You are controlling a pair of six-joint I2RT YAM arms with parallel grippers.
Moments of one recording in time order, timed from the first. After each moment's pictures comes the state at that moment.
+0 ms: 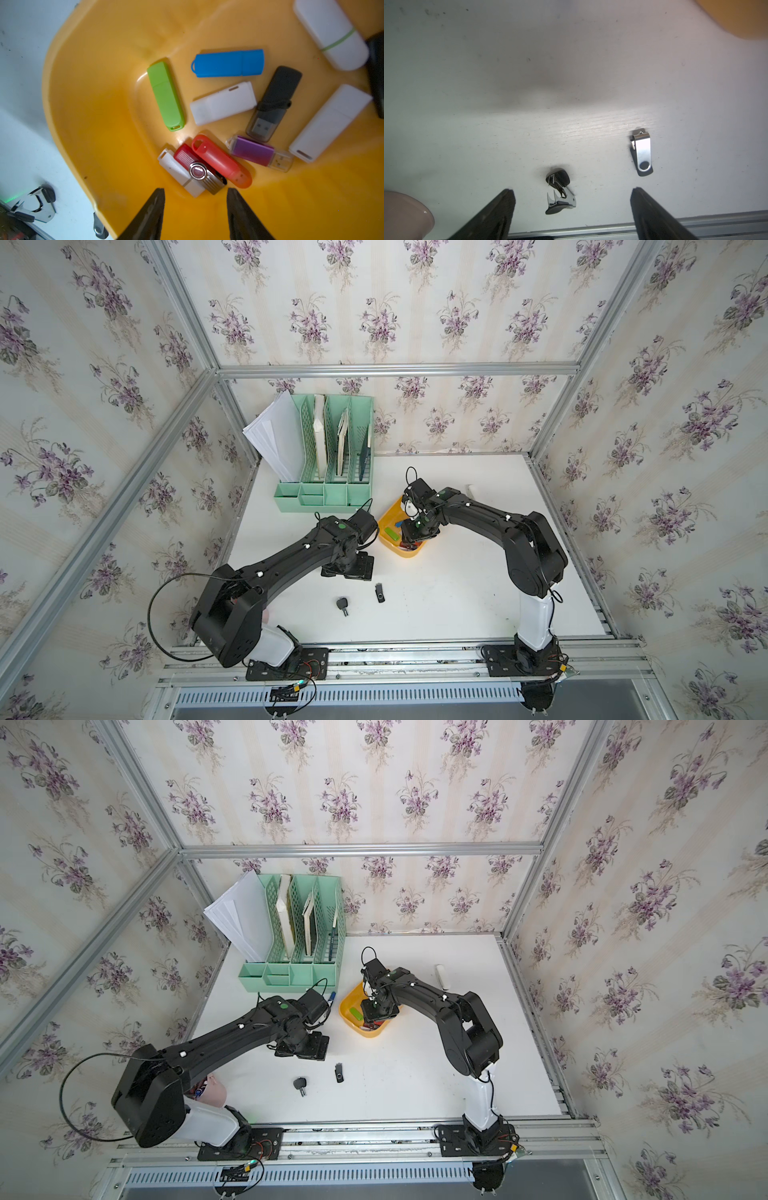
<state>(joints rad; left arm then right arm) -0.63 1.46 1.05 -1.07 -0.04 -0.55 0.66 1.96 1.47 -0.81 -0.16 0.28</state>
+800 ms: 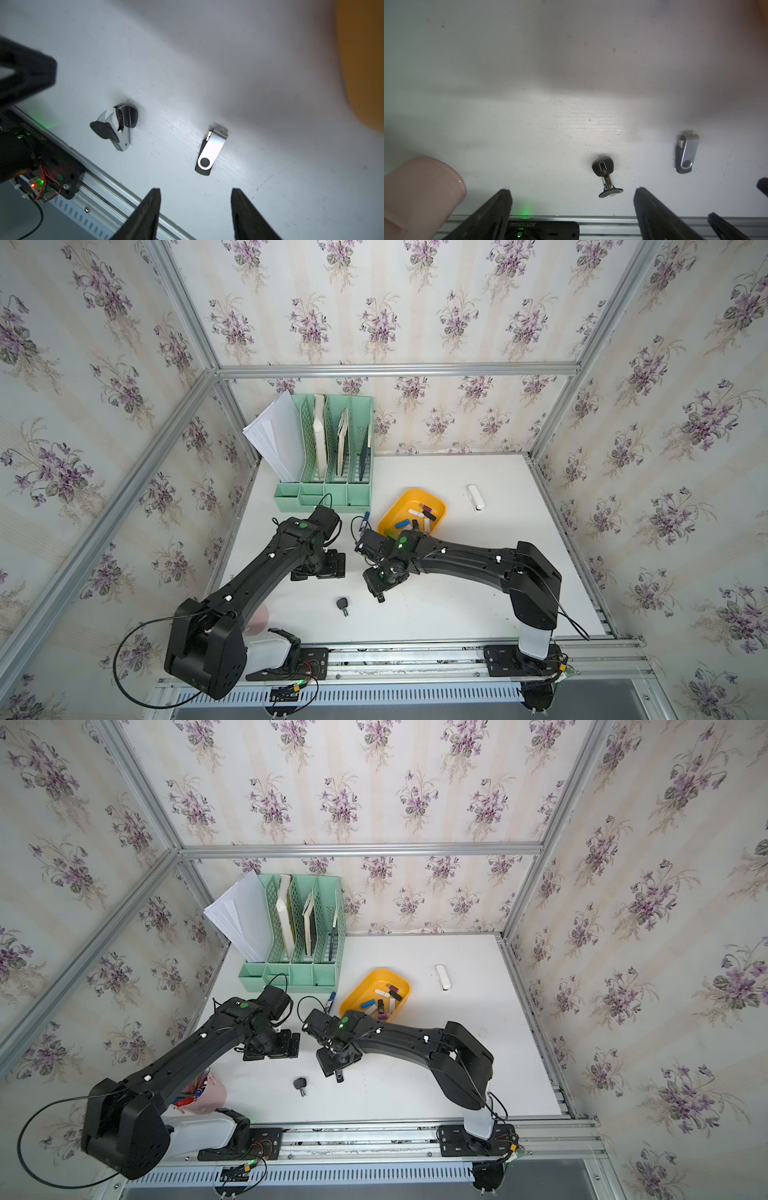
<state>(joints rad) -0.36 1.29 0.96 -1.15 -0.02 -0.43 1.15 1.90 1.46 -0.87 -0.07 0.58</state>
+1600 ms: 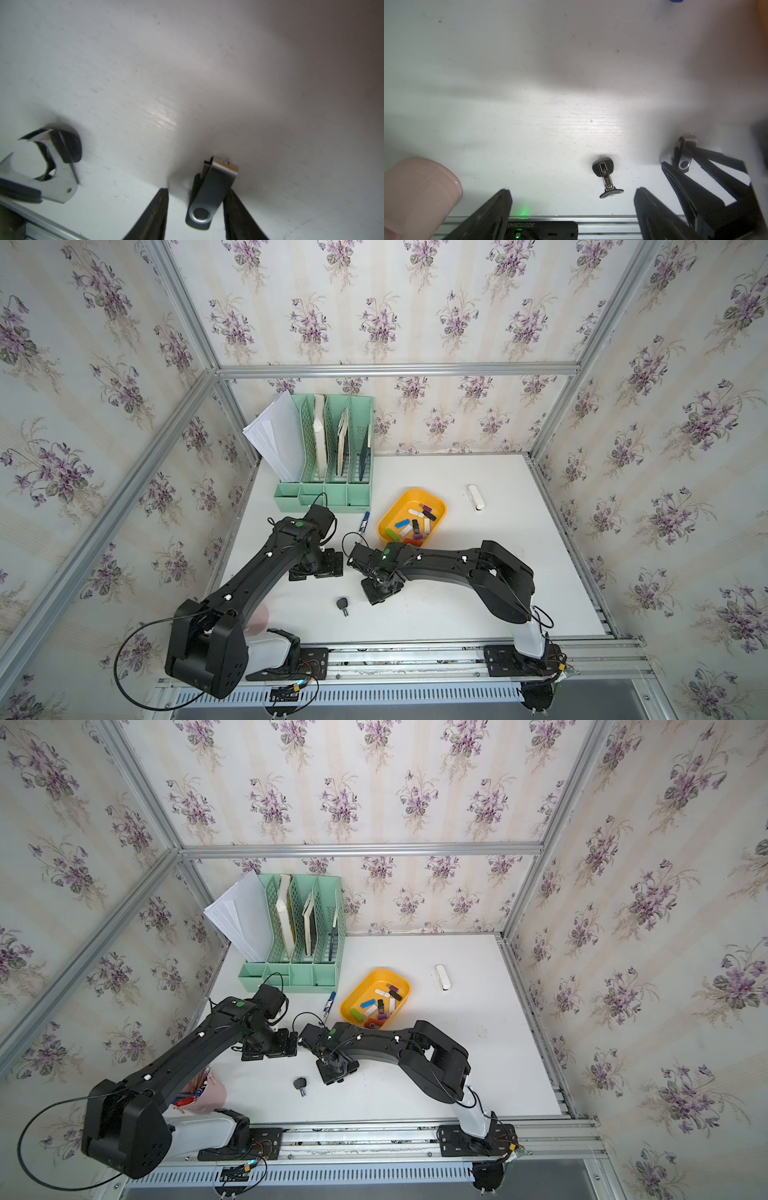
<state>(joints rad) -0.32 1.30 0.95 -1.14 0.01 -0.41 1.17 2.06 1.46 -0.81 -0.04 0.64</state>
